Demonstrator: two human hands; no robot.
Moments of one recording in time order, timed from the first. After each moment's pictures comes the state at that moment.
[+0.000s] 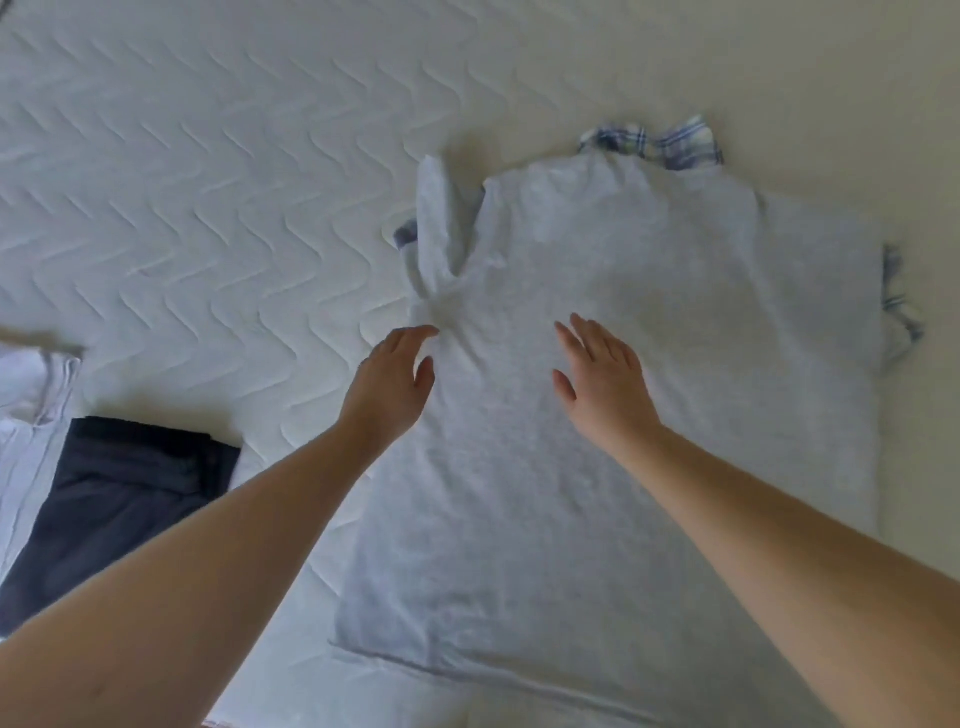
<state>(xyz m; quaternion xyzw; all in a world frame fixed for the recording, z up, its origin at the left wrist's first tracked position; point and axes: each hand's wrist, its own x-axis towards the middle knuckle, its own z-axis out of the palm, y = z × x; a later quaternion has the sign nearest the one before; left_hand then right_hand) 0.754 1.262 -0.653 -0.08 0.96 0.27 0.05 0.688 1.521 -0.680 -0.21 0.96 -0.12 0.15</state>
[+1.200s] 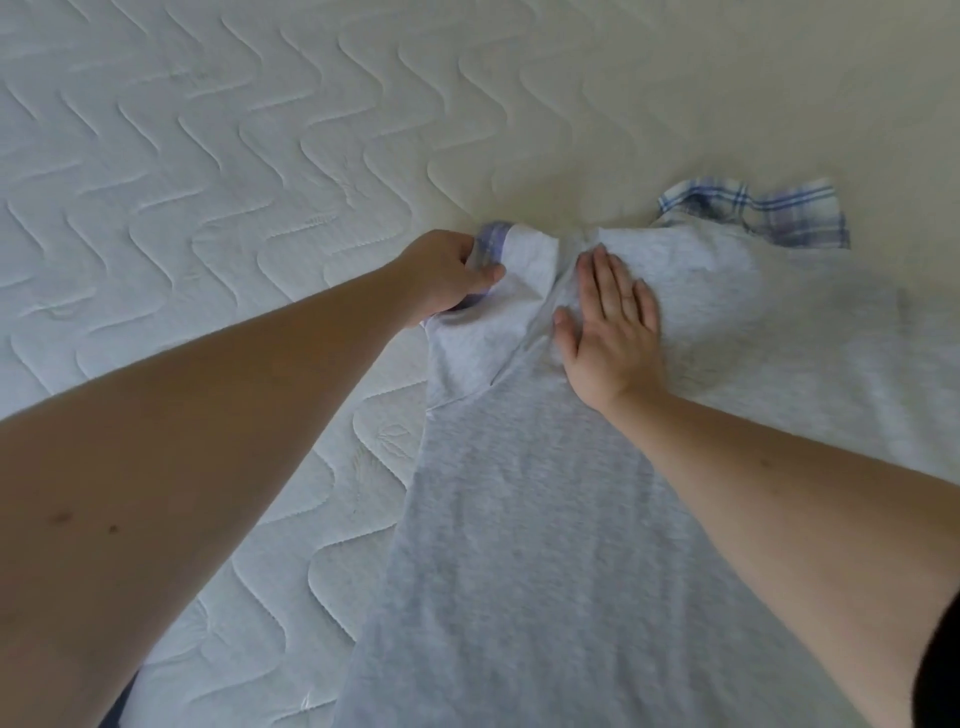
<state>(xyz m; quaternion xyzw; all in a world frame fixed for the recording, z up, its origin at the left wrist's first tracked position) 0.513 1.197 -0.698 -0.17 0.86 0.43 0.22 0.522 1.422 -0.765 -0.18 0.98 -0.08 0.03</state>
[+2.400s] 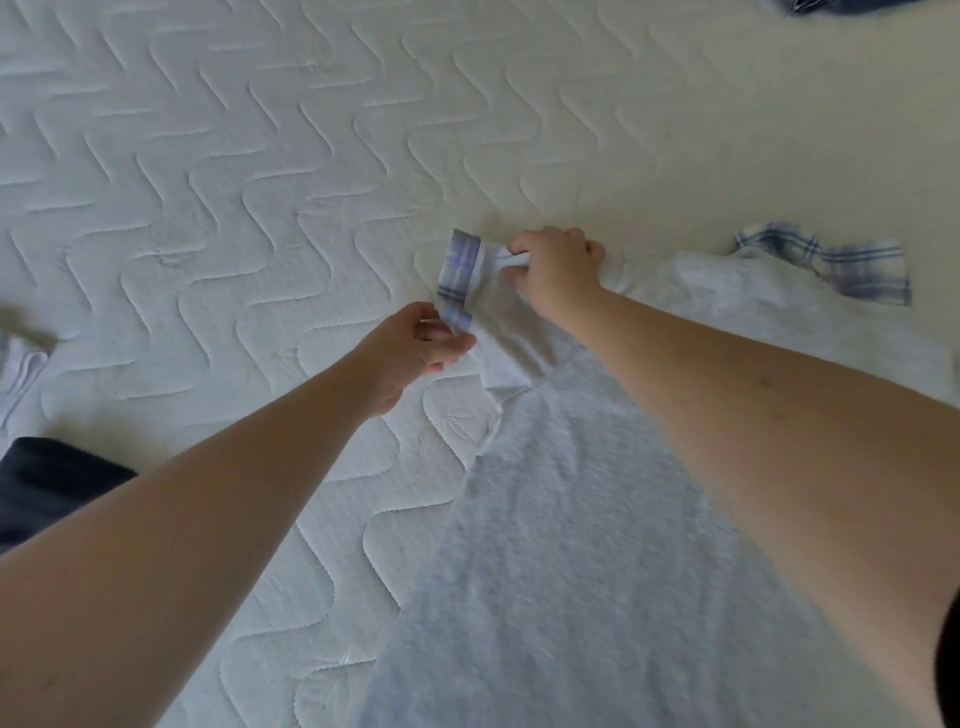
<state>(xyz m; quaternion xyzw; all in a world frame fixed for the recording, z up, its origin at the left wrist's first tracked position) 0.648 1.136 -0.708 -0.30 0.62 0.71 0.14 0.488 1.270 -0.709 -0.24 0.95 -0.13 0.15</state>
